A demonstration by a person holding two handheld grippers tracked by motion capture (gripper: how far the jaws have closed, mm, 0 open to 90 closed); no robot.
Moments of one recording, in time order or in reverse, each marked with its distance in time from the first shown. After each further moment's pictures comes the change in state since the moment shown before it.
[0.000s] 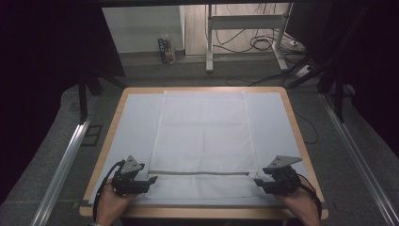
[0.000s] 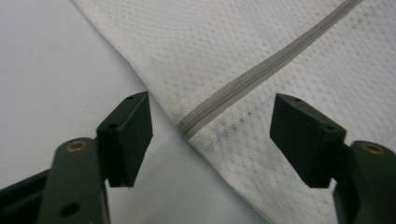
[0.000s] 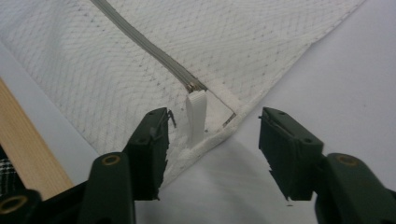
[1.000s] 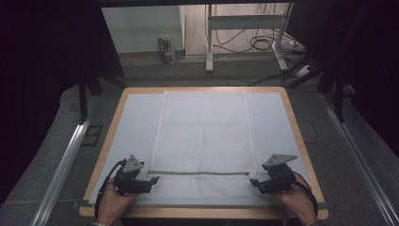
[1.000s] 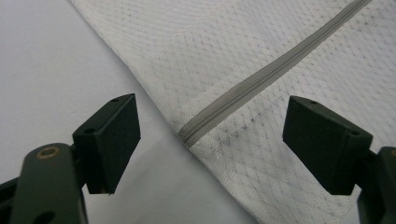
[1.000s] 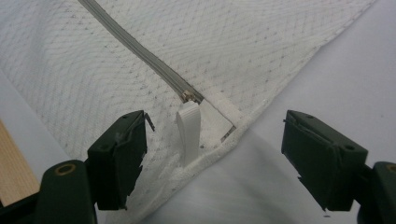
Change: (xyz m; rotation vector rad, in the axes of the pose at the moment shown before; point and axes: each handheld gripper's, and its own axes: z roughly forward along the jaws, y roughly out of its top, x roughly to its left) left arm 0.000 0.002 0.006 0.004 0.005 -0.001; right arm -0.004 0.001 0.017 -0.005 0.011 0.008
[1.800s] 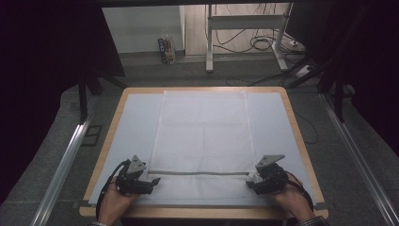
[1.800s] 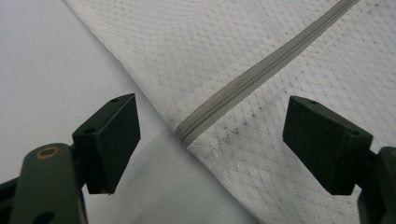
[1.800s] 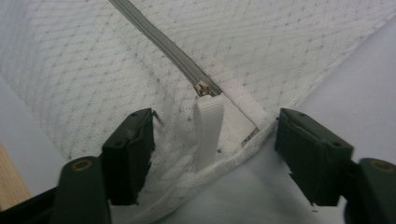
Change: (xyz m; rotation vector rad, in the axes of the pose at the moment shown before) left arm -0.003 0.001 0.005 0.041 0.017 0.054; right arm 0.008 0.006 0.018 0.107 0.003 -0.057
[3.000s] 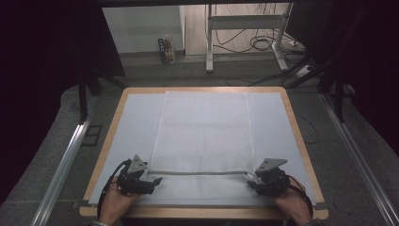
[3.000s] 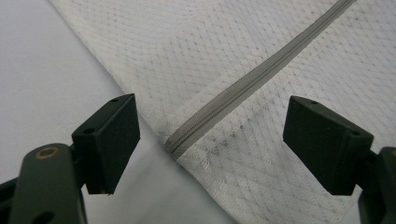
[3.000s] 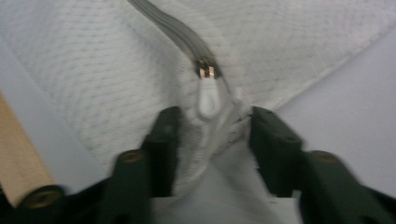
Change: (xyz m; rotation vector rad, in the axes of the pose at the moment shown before) left arm -0.003 0.004 -0.001 -0.024 -0.027 -0.006; right arm 0.008 -0.005 -0.008 -0.032 -0.016 -0.029
